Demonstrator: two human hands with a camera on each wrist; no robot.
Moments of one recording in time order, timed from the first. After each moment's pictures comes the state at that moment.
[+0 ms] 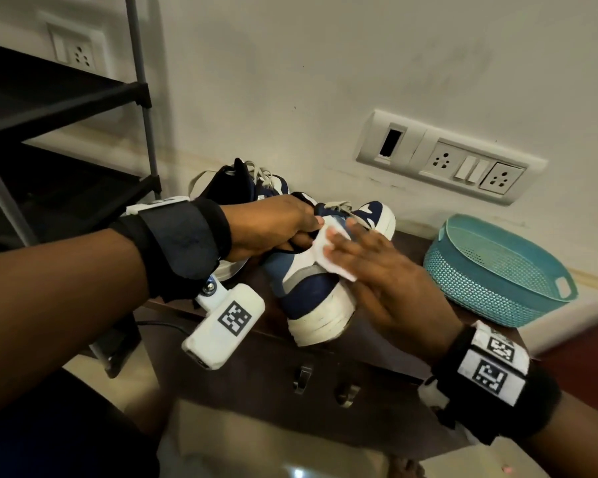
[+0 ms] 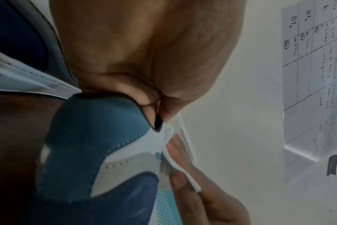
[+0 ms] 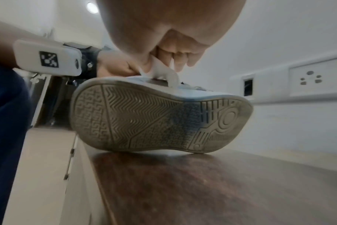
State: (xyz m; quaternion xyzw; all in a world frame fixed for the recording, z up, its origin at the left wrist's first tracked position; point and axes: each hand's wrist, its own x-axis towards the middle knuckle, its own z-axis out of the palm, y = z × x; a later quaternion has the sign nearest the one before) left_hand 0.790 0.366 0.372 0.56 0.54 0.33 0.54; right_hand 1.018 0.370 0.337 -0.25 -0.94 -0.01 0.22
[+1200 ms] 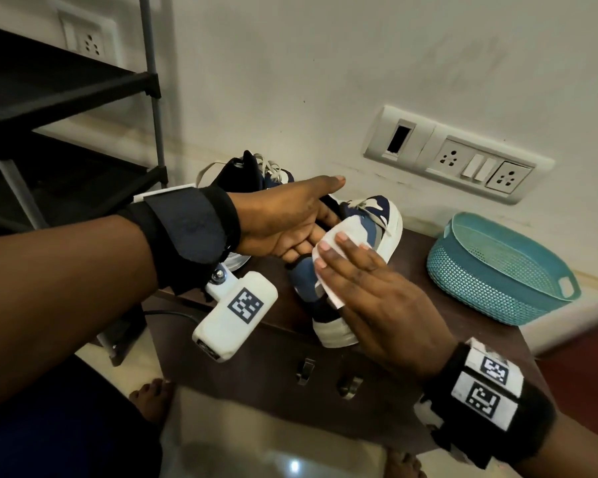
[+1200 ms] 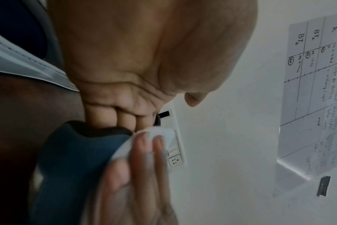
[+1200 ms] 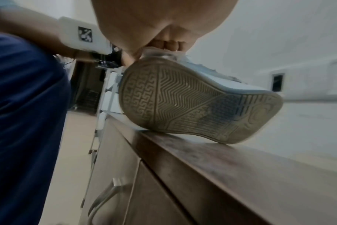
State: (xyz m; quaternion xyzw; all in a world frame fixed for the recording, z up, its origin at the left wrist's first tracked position) left_hand 0.786 0.360 0.387 0.51 0.47 0.25 0.68; right_hand 1.013 0.345 0.326 -0.17 -0.96 -0.11 0.17
